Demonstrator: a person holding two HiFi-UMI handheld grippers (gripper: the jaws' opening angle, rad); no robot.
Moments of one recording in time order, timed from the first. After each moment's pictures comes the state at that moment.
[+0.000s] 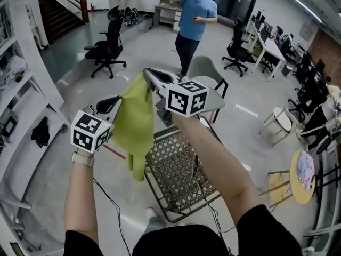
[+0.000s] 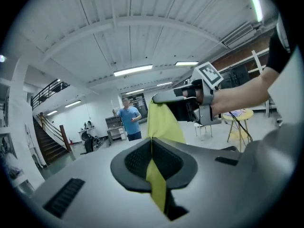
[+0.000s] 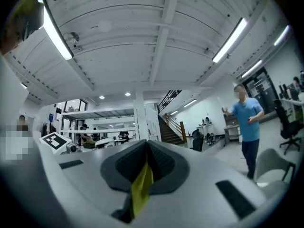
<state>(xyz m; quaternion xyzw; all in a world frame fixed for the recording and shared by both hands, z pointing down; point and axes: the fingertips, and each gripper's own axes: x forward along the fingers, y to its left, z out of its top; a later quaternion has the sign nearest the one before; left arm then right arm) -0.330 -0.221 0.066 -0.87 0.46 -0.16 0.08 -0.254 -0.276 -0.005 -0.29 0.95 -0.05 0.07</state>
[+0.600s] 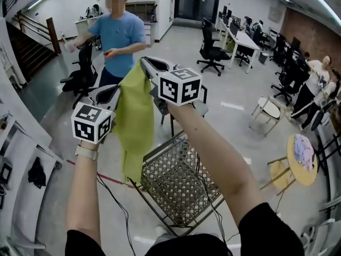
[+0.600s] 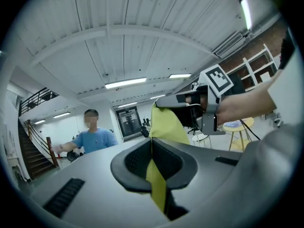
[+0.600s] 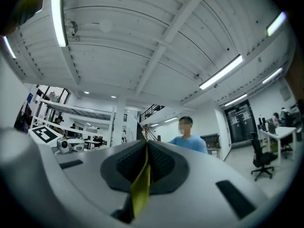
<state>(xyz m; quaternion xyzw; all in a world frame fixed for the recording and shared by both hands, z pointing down) -0.226 -0.335 -0.025 -0.90 0.41 -0.10 0.12 -0.145 -0.368 -0.095 -0.42 0.90 0.04 0.09</state>
